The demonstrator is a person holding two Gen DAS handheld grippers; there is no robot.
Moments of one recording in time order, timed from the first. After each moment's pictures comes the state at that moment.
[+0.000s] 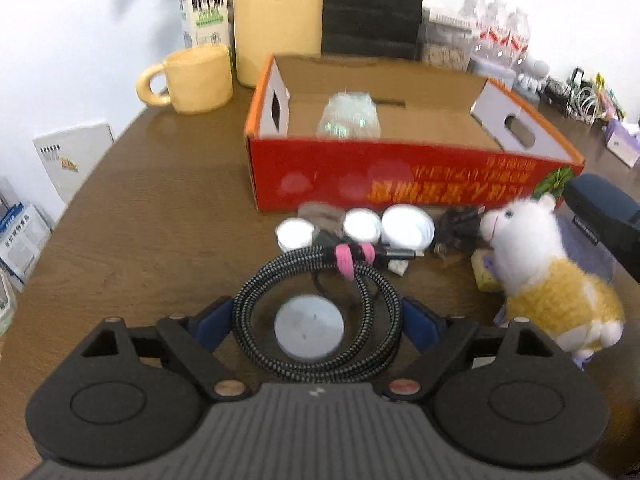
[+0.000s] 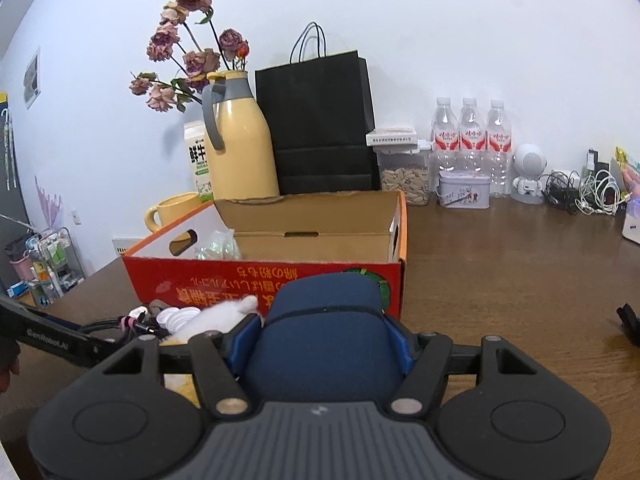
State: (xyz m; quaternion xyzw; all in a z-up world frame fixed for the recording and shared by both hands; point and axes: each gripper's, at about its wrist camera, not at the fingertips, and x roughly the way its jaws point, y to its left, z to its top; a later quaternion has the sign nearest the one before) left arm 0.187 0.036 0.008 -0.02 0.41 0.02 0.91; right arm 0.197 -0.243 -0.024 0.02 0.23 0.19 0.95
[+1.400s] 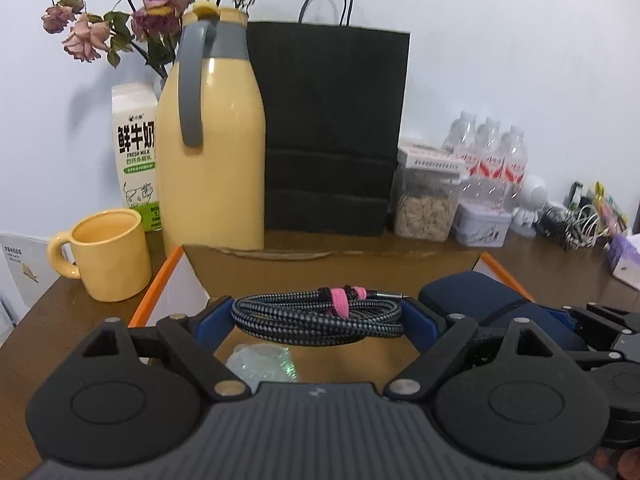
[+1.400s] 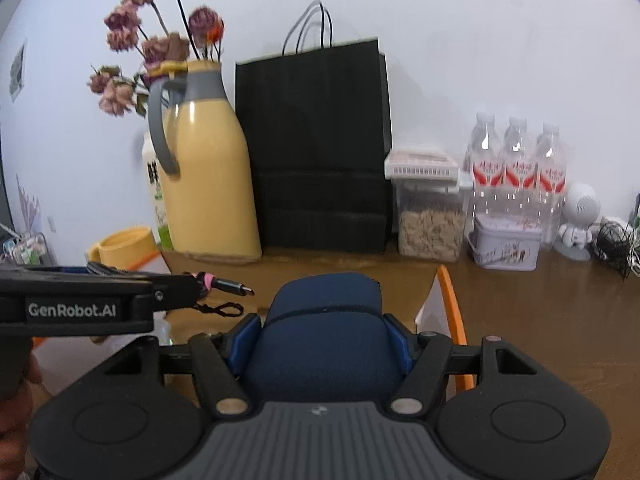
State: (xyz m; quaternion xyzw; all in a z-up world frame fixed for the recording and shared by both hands) left arm 0.345 -0.015 0.040 -0.03 0.24 0.02 0.97; right arm 0.375 -0.171 -0.020 0.00 0.23 0.19 0.96
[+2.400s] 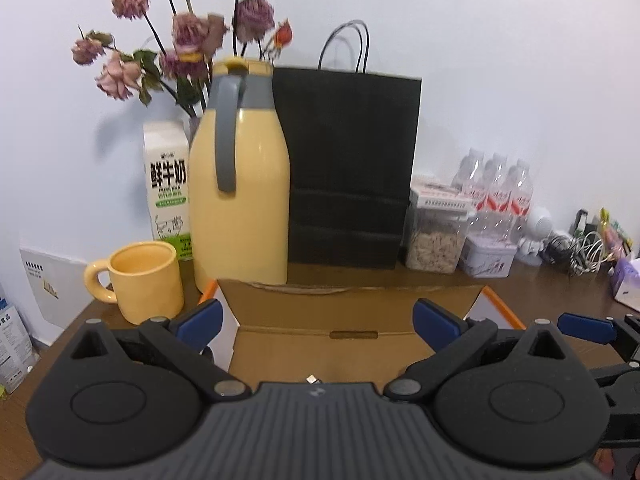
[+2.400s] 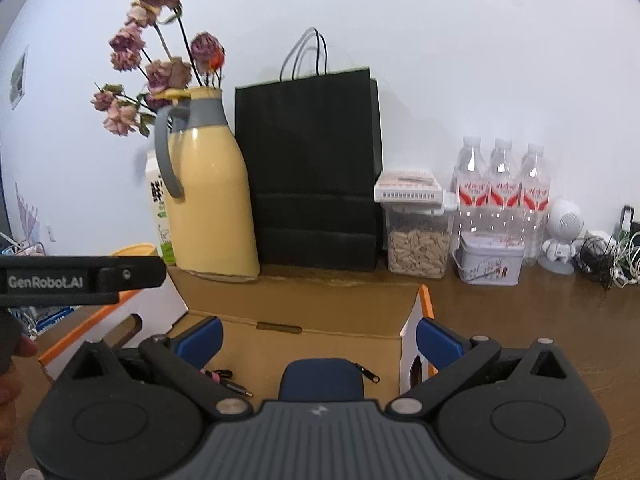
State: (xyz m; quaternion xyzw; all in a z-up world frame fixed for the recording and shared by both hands) left arm 0.309 -0.008 0.076 -0.04 0.19 0.04 0.98; right arm 0.345 -0.183 0.009 0.00 0.19 0.18 0.97
